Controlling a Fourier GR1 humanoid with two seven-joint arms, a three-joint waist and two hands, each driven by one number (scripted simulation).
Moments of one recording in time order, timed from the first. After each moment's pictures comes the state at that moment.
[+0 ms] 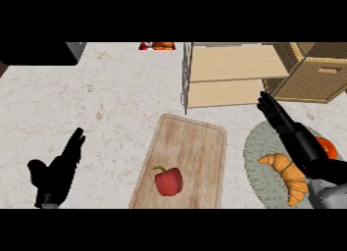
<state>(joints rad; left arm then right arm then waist) 0.05 0.37 -0.26 -1.34 0.35 0.21 -0.07 -0.14 -0.48 0.31 -1.54 -0.28 0.02 -0.21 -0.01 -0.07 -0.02</state>
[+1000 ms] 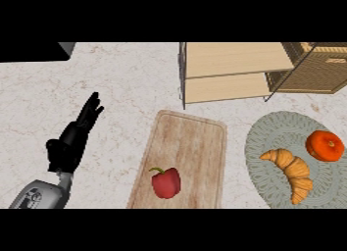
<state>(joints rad) -0.16 0.37 -0.31 -1.44 0.20 0.26 -0.05 -0.01 -0.56 -0.37 -1.08 -0.46 -0.31 -0.40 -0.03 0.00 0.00</state>
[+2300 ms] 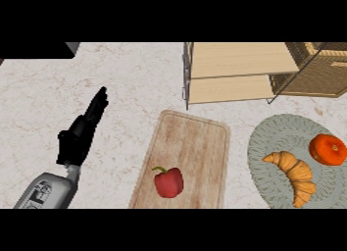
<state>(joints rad) -0.21 0.31 -0.29 -1.41 0.13 0.23 0.00 0.16 -1.10 -0.14 -1.63 -0.24 0.06 0.38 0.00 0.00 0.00</state>
